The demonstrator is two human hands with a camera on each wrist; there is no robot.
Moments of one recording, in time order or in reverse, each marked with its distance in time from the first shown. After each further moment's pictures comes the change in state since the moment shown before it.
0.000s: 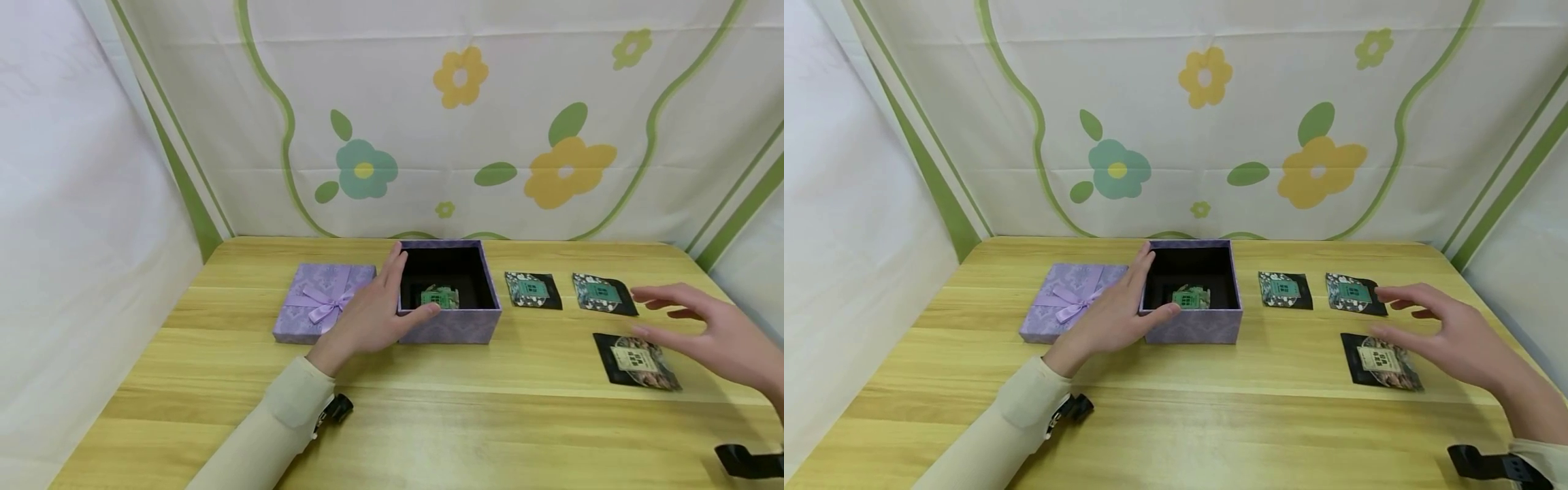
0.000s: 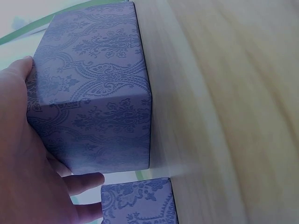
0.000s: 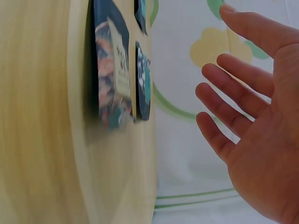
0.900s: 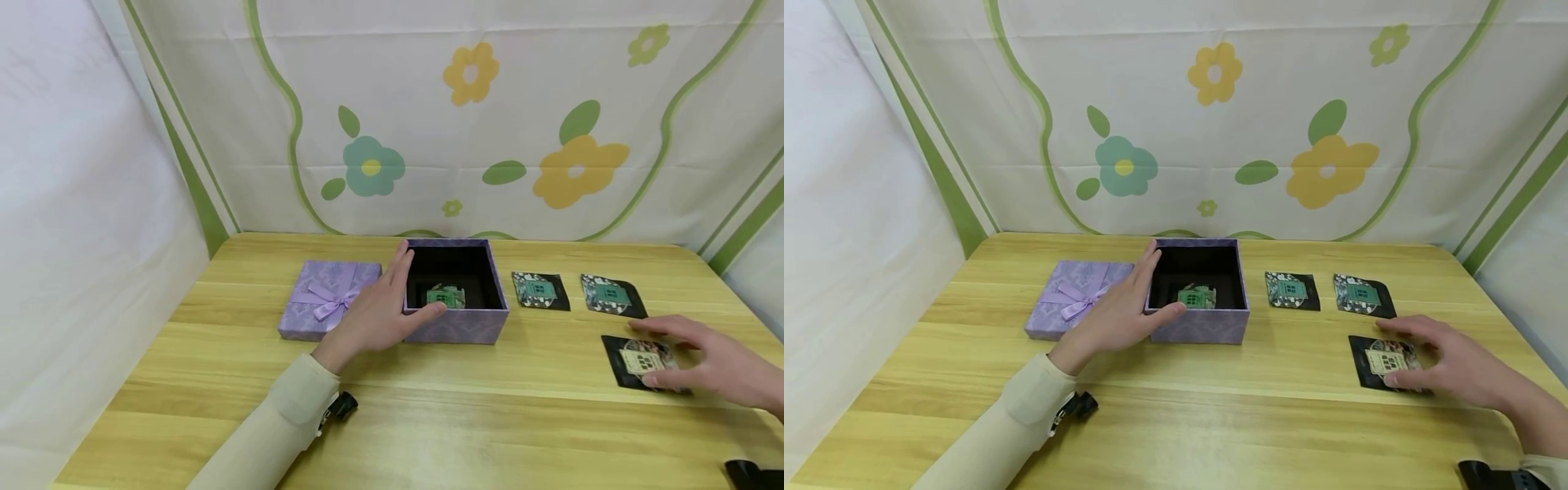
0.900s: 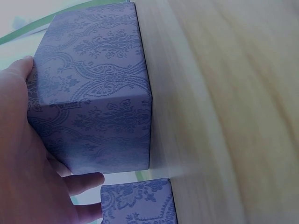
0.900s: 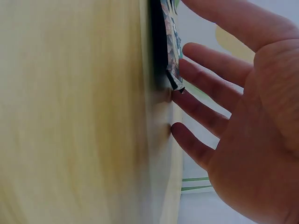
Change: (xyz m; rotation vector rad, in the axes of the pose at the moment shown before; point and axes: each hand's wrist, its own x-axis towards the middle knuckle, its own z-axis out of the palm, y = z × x) left_hand 0.000 -0.001 0.001 -0.003 -0.006 0.001; right_hand -0.009 0.041 0.024 -0.015 -0.296 0.051
